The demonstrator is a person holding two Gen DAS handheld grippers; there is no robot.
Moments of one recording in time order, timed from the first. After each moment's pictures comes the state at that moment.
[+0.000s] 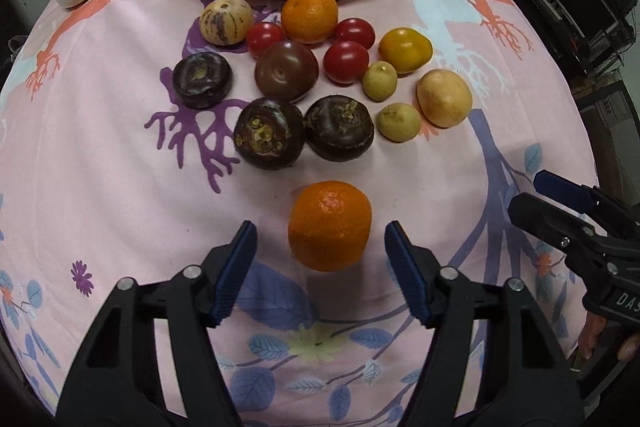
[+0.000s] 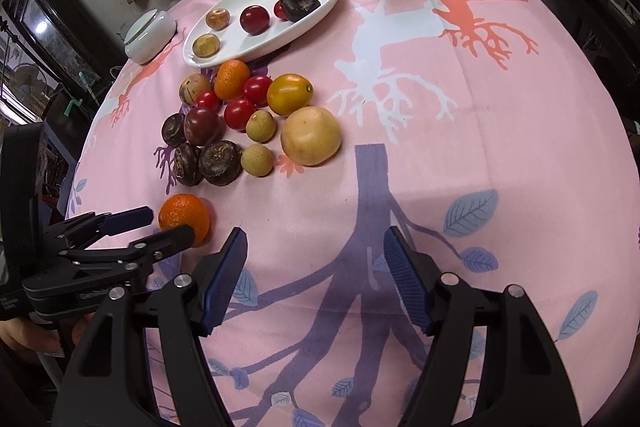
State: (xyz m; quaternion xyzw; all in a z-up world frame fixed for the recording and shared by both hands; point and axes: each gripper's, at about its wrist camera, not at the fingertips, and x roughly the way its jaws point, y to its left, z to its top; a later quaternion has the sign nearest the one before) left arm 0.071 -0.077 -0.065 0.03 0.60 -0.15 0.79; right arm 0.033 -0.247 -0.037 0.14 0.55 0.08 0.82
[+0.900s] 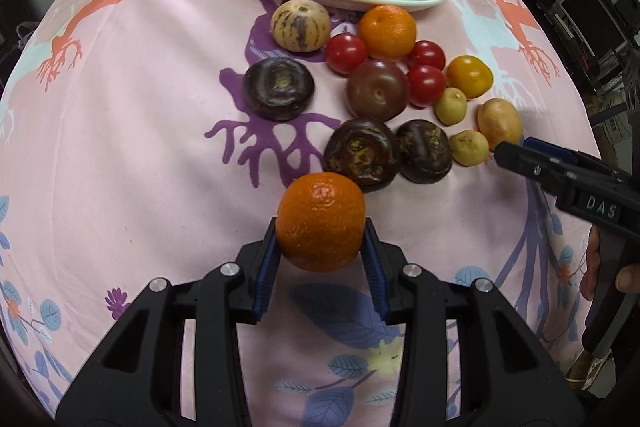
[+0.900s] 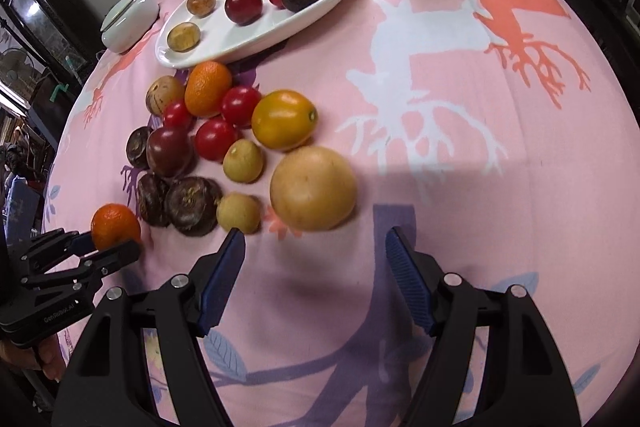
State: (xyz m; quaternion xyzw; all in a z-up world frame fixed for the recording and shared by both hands) left arm 0.095 -0.025 -0.071 0.00 0.59 -0.13 0.79; right arm 0.104 -0.231 -0.068 0.11 0.57 0.06 0.81
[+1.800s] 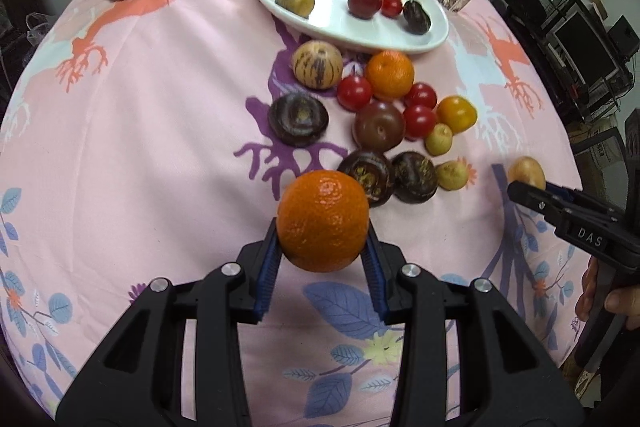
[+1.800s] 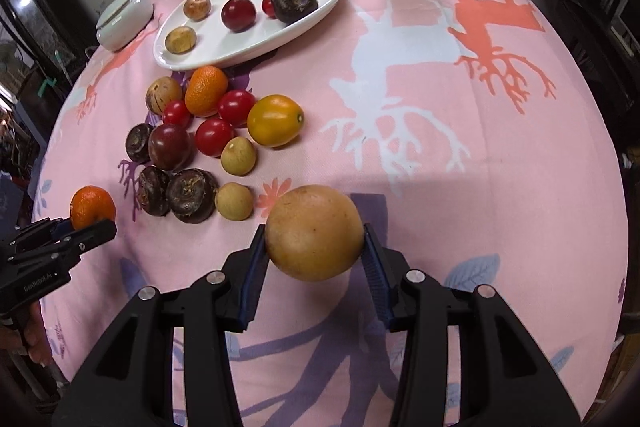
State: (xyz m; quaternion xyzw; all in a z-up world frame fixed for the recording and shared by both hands) left arm 0.089 -0.001 -0.035 -0.03 0.56 -0.14 0.82; right arm 0.078 -0.237 -0.039 0.10 0.56 0.04 0.82
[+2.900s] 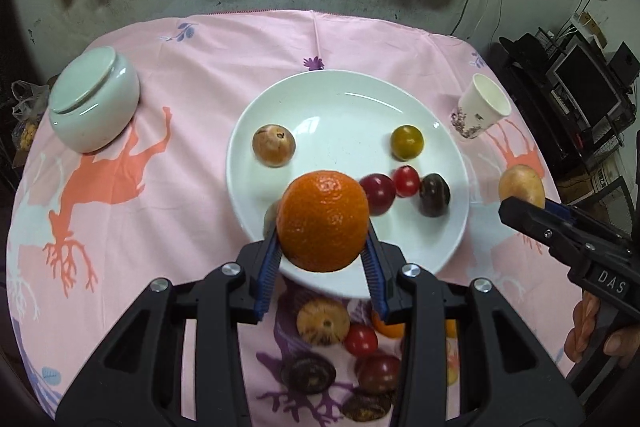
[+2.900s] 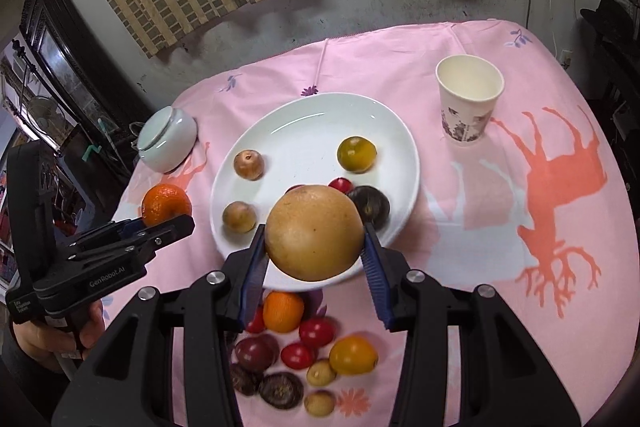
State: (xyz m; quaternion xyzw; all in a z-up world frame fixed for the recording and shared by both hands) left arm 0.272 -0.027 0.013 -0.02 0.50 -0.14 0.85; right arm 0.239 -0.227 0.024 0.15 0.47 0.10 0.86
